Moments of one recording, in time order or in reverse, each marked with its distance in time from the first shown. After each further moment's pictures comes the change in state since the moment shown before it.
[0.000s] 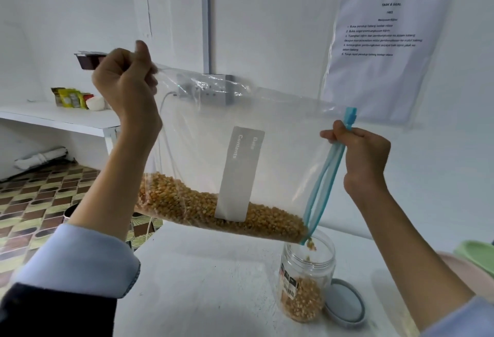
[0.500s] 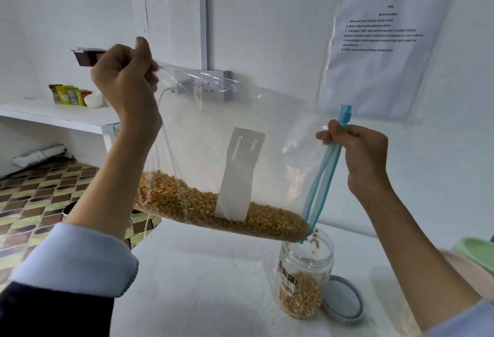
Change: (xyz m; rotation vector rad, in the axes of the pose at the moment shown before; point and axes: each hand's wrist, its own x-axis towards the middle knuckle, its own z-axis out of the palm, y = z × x) left_hand -0.005 -0.002 0.002 -0.007 -0.001 -0.015; right_hand 0.000 0.004 -0.006 -0.056 -0.078 -0.042
